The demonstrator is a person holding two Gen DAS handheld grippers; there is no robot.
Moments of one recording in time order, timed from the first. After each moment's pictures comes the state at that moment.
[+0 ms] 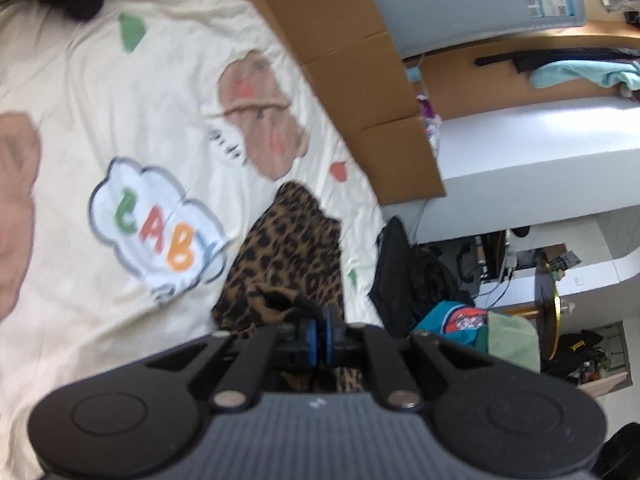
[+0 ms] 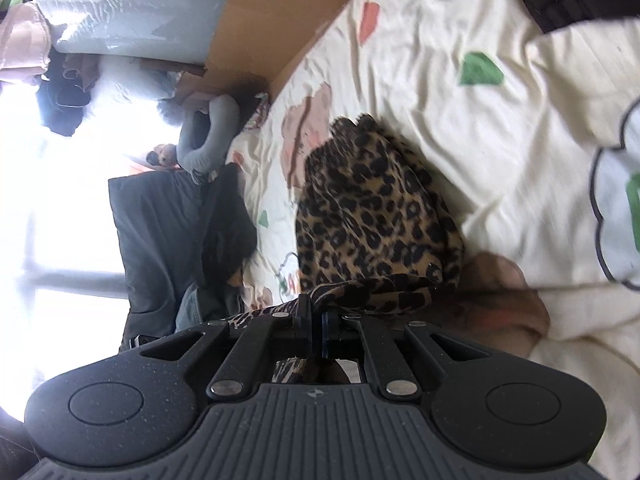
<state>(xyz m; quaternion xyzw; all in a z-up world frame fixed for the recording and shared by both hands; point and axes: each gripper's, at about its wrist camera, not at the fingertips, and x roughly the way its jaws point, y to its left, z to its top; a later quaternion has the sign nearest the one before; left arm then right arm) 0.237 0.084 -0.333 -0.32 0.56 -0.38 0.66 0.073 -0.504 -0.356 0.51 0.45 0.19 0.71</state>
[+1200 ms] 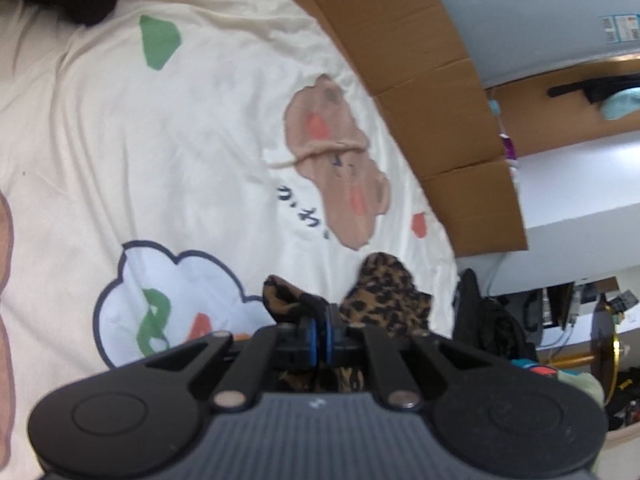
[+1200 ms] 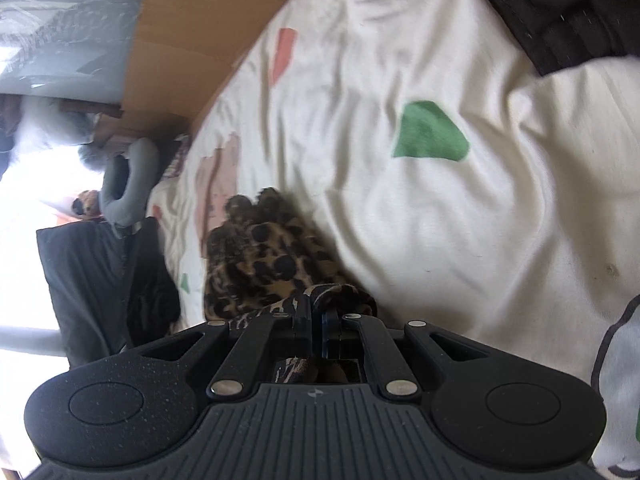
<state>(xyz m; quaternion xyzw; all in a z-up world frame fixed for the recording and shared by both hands) 0.310 0.036 -0.417 -0.30 0.57 -0.29 0.71 0.162 -0.515 -0.441 0.50 0.48 0.07 0.72</state>
